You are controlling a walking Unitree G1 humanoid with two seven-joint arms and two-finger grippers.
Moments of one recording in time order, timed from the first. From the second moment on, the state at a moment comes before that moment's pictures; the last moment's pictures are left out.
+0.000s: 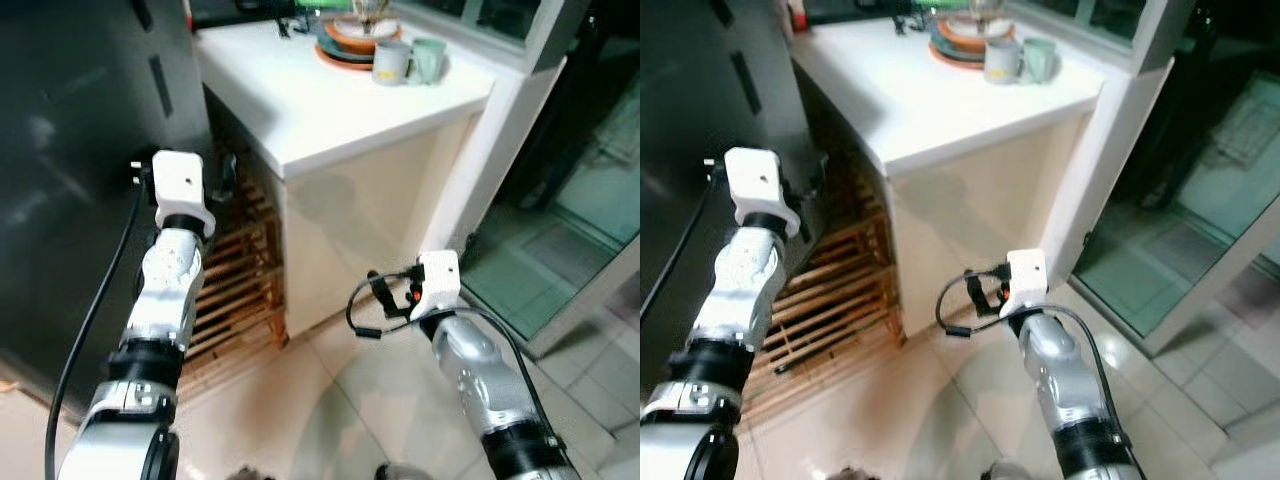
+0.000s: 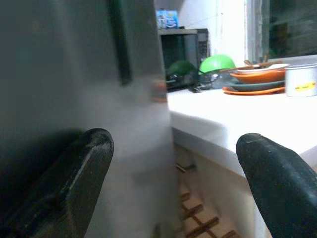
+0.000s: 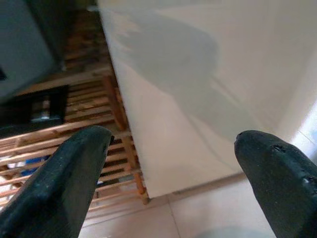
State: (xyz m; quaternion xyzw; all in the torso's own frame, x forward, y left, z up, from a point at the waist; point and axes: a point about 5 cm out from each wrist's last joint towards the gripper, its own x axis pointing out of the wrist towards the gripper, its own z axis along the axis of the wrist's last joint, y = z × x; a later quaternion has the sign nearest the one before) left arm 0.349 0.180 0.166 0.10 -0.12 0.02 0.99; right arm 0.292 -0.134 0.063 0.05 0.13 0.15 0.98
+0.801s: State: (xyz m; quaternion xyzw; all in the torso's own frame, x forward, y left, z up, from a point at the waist) left arm 0.327 0.198 0.181 0.15 -0.13 0.09 0.98; right arm 0.301 -0.102 0.076 0.07 0.10 0.20 0.97
